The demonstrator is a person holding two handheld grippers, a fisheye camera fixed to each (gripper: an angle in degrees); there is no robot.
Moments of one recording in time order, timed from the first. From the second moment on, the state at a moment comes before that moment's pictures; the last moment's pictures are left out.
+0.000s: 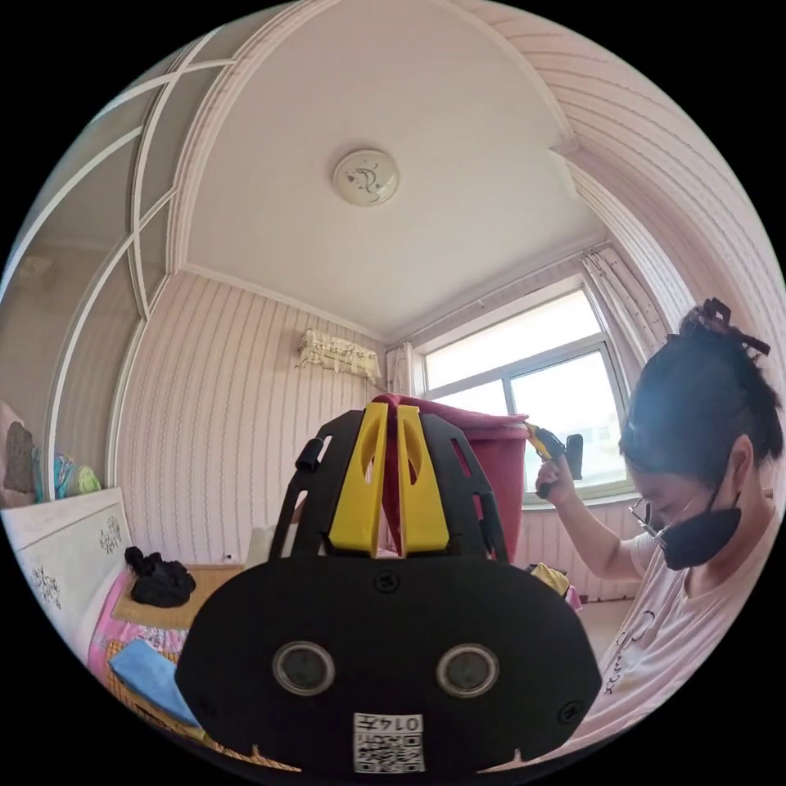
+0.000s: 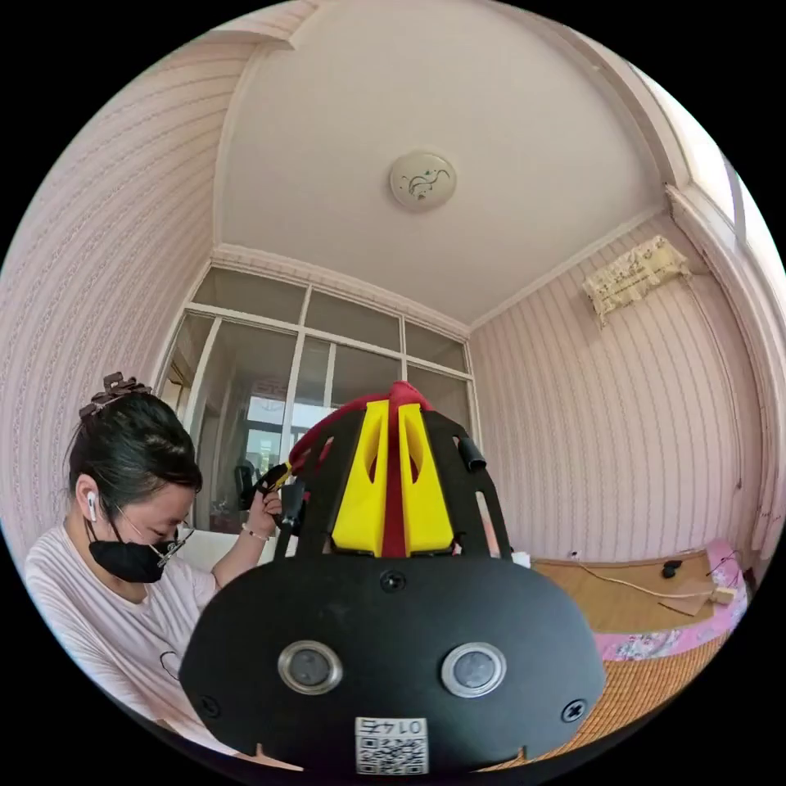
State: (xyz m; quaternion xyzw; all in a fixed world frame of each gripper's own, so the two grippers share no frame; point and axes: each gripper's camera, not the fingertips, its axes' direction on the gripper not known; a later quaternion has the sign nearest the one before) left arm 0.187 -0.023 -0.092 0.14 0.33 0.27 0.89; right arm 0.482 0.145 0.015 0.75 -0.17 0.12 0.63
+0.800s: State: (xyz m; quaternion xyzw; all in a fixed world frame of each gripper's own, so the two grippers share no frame) left arm 0.274 -0.050 0.160 -0.03 0.09 0.22 0.97; right arm 0.656 -0.005 0.066 0.51 -0.21 0.34 0.76
